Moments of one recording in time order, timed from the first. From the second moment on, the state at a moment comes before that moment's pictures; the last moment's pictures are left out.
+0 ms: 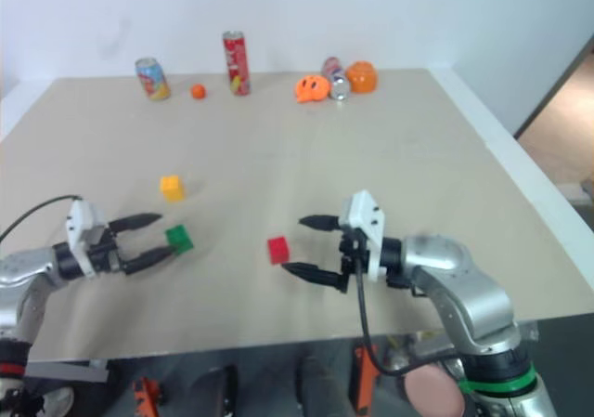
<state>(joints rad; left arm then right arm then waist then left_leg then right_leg) -0.25 0.68 0.18 0.27 -0.46 0.06 -1.21 -0.28 -0.63 0.03 -0.46 0.55 0.60 0.95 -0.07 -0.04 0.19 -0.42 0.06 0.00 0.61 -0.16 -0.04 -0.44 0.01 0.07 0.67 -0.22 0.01</state>
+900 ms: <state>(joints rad) -0.40 0.73 0.03 0.47 -0.28 -0.03 -1.32 -0.27 -0.66 0.02 -0.51 0.57 0.61 0.85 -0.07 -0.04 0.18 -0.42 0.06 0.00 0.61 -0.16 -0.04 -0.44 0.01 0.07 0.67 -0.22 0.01</state>
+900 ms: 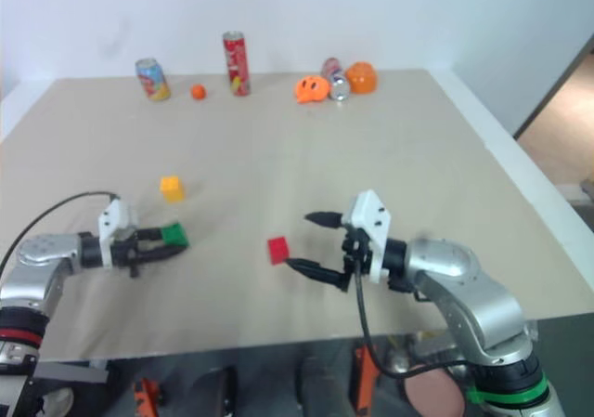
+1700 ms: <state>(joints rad) -0.54 0.53 -0.24 0.22 -0.16 0.22 -1.27 -0.06 -0.73 -0.16 -0.64 0.61 0.63 0.77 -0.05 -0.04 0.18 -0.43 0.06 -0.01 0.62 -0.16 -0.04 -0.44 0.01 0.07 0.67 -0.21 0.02</state>
